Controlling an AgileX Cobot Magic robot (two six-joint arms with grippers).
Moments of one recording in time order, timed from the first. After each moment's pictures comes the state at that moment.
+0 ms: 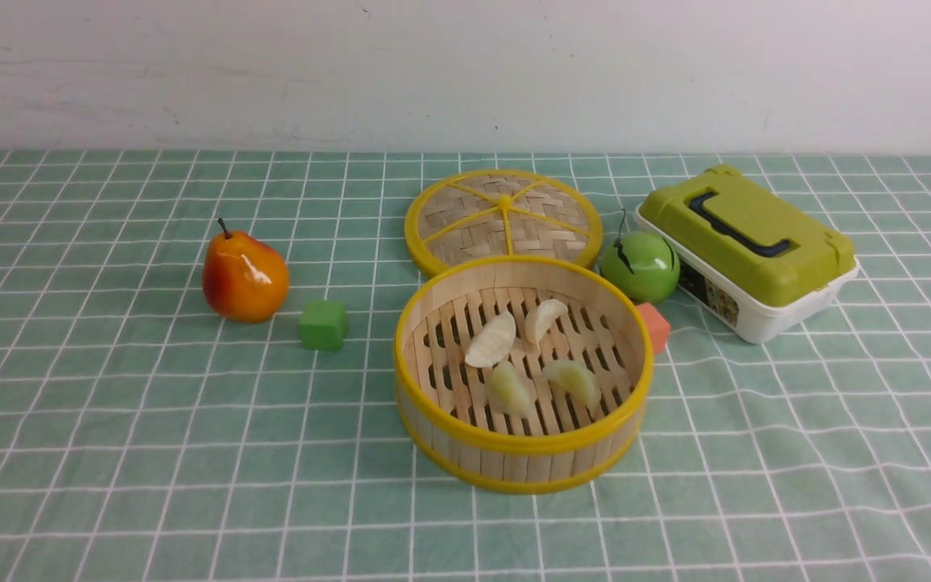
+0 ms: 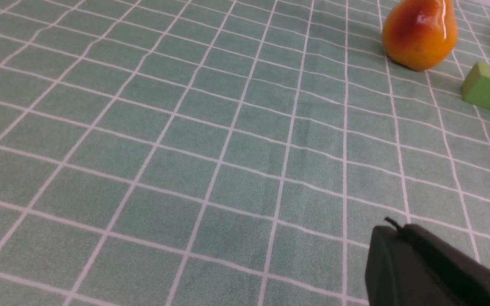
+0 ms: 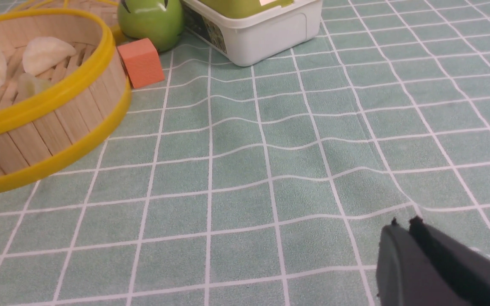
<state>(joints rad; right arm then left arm) 0.03 -0.01 0.02 -0.06 0.38 0.22 0.10 -0.01 0.03 0.08 0.38 -0.31</state>
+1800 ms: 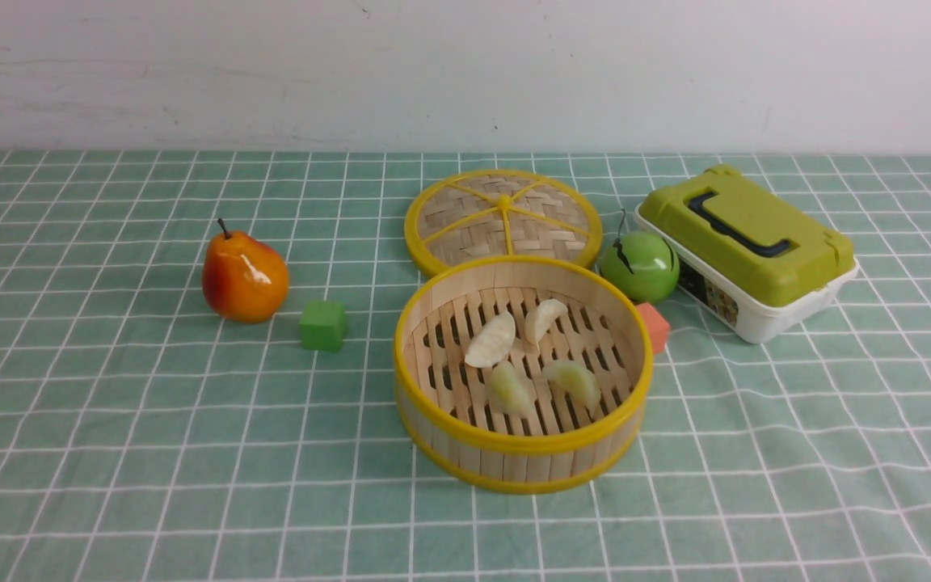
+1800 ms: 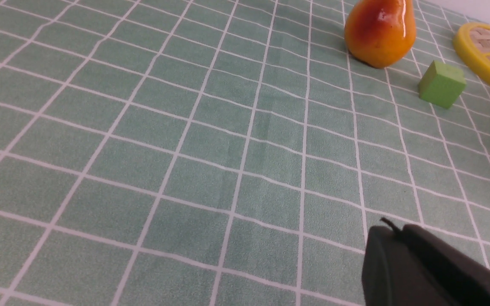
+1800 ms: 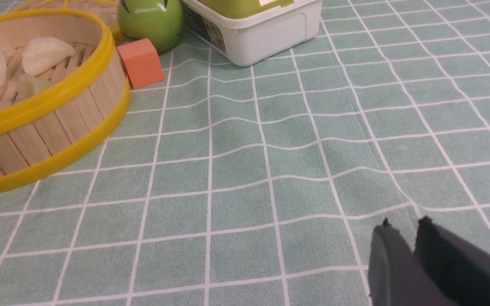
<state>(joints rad) 0.03 -0.01 0.02 -0.06 0.38 0.22 0.05 -0.01 0.03 0.01 0.37 -0.31</state>
